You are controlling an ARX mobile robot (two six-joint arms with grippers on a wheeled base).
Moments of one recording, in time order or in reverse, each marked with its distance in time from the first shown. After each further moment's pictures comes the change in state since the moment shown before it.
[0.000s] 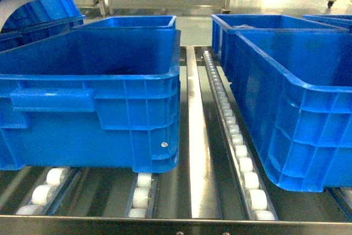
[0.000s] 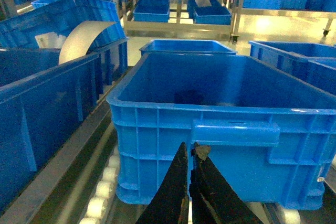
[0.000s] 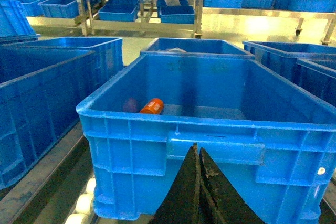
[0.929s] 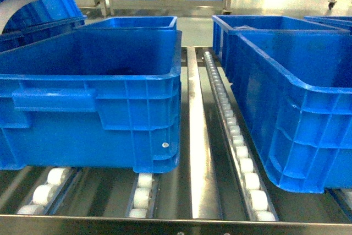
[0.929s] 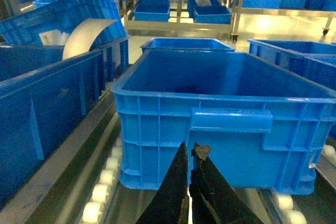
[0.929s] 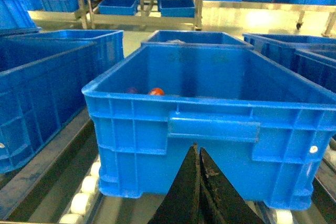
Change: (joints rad) left arm 0.000 -0.359 0.006 -0.366 -0.002 -0.001; right arm 0.000 -0.347 0.000 -0.363 -0.002 0.001
